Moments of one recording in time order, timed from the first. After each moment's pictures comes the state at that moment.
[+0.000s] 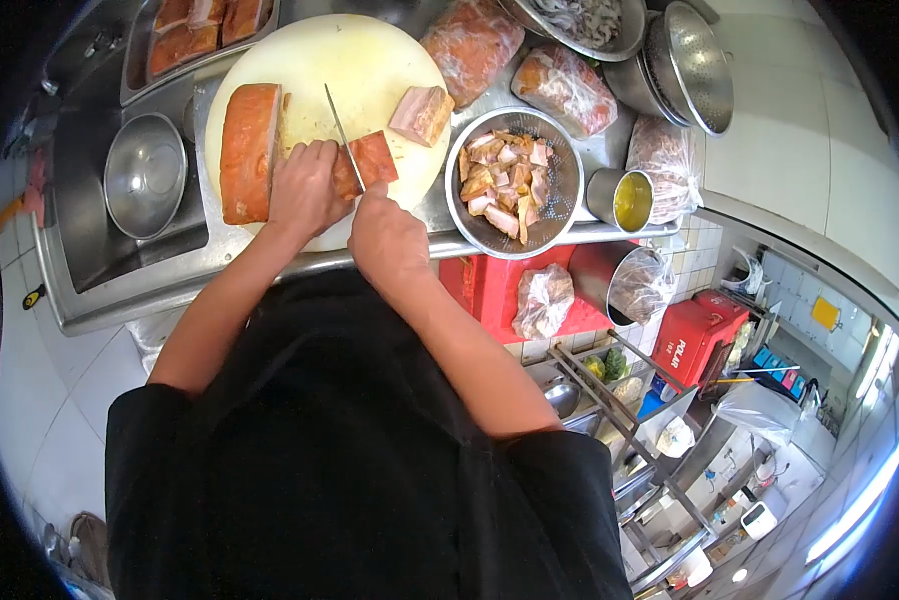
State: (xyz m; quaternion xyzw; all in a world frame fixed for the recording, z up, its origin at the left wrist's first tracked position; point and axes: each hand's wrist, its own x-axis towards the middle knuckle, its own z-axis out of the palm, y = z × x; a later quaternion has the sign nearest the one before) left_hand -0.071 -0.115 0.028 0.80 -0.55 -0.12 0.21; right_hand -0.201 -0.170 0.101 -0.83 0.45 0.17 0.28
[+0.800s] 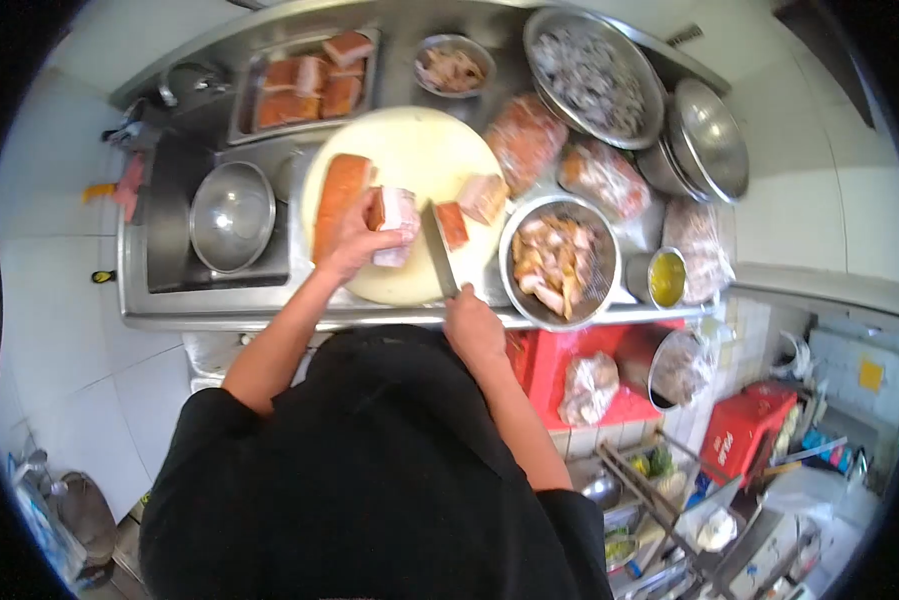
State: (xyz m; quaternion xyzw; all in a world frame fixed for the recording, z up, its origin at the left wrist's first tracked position) left_hand -0.041 -0.101 0.068 0.59 -0.27 -0.44 0.61; right_hand -0.275 -0.153 0.077 -0.83 0.45 0.13 0.30
